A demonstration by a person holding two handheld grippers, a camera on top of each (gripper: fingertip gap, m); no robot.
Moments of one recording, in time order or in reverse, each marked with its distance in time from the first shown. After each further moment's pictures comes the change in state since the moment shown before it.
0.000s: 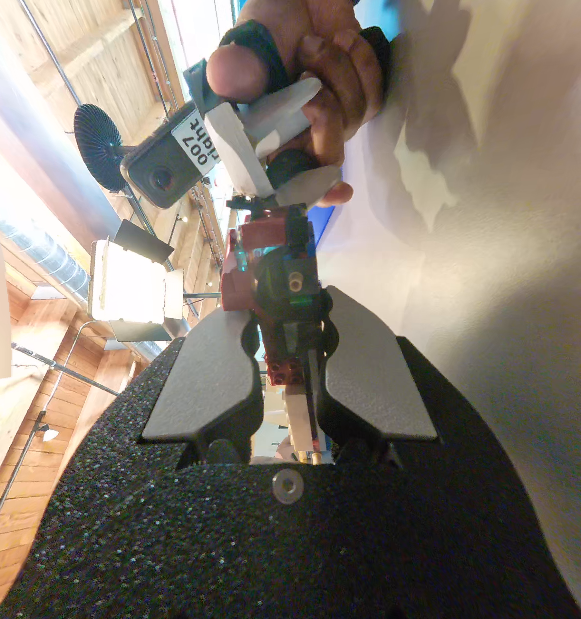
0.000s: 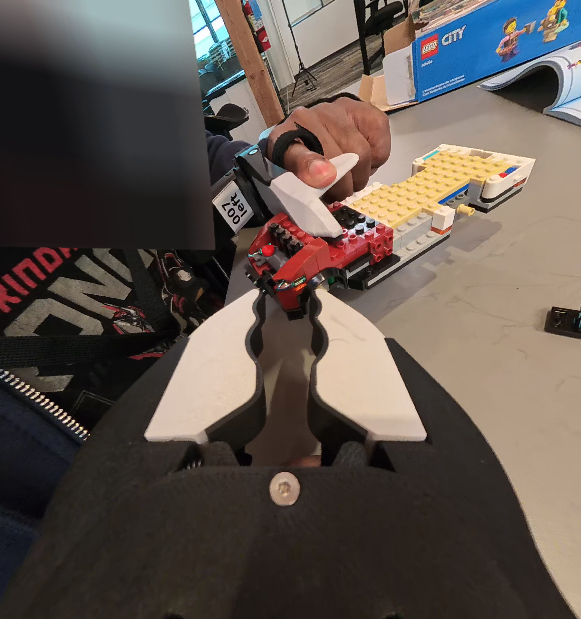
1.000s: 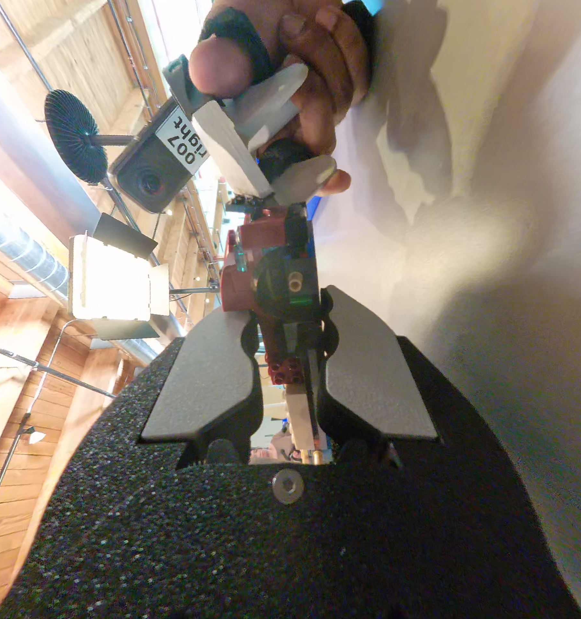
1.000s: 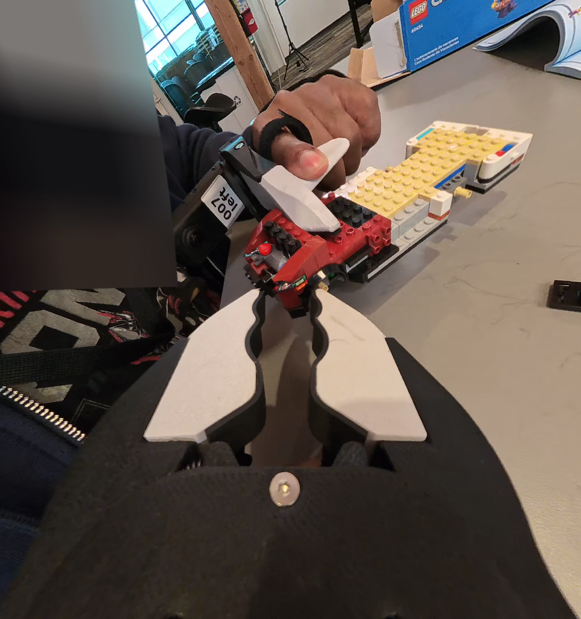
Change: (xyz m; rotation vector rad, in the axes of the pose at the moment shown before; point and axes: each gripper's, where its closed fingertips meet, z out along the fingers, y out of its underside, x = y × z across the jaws) left arm 0.008 0.005 0.005 -0.028 0.047 -0.002; right arm 0.008 0.006 0.001 -0.032 0.014 0.076
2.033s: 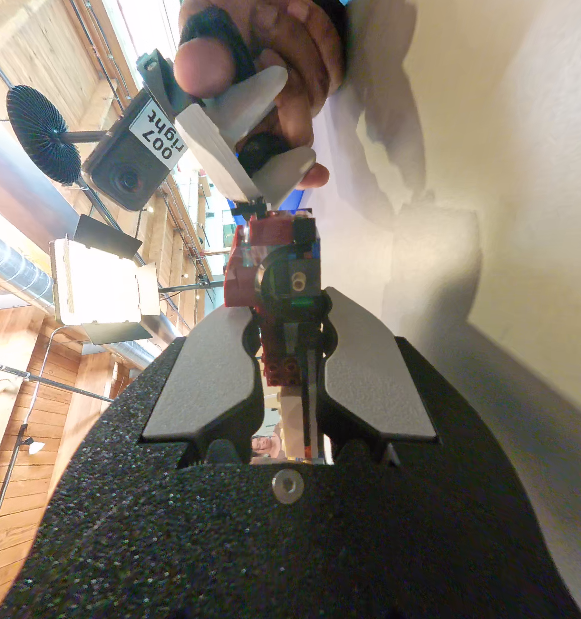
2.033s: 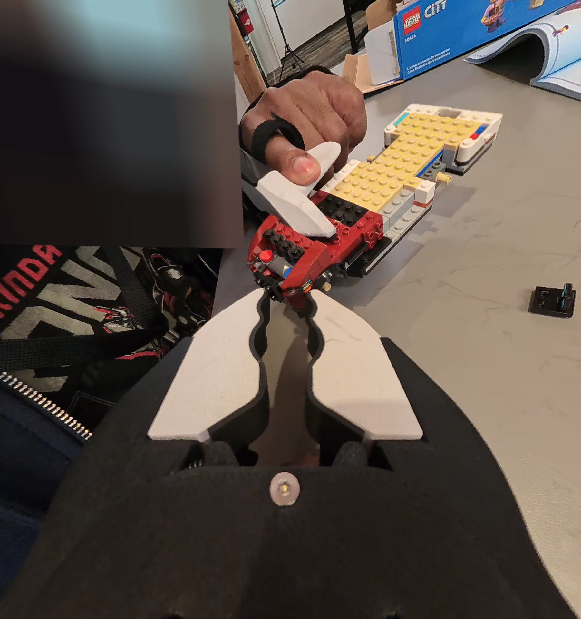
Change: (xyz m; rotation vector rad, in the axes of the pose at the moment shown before) left arm 0.003 0.001 -0.003 -0.037 0.065 0.044; right arm 0.004 -0.002 -0.001 -0.001 0.018 -0.031
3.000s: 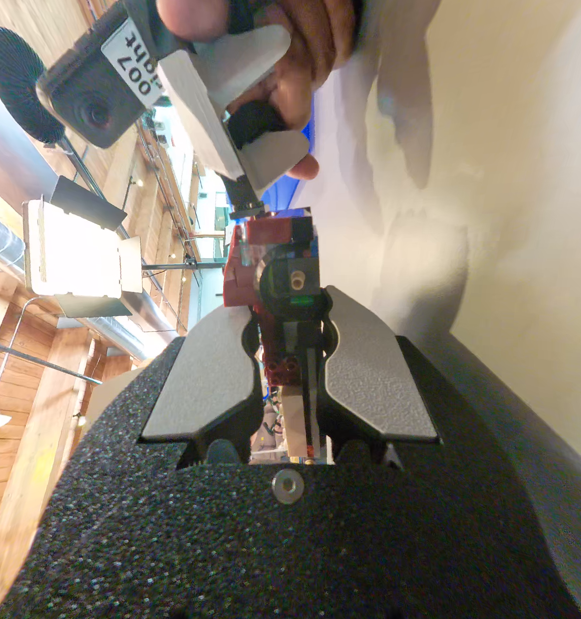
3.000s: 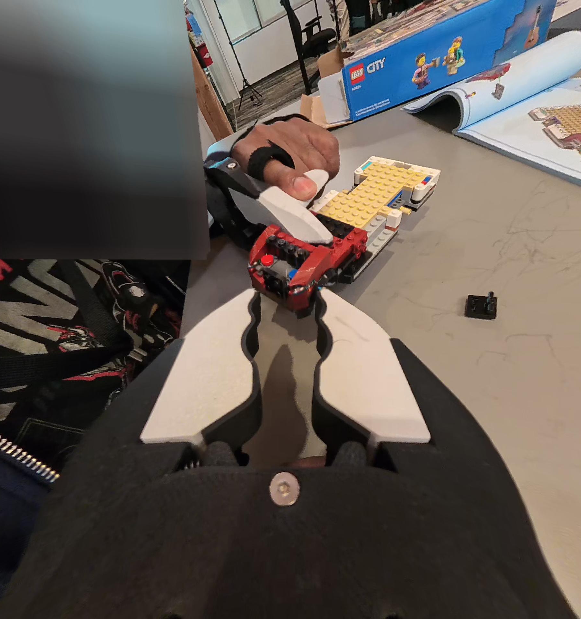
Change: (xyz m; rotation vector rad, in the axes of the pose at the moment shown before) left arm 0.006 0.017 0.002 -0.035 -0.003 -0.097; right arm 0.015 -0.012 -0.008 0.074 0.139 -0.057
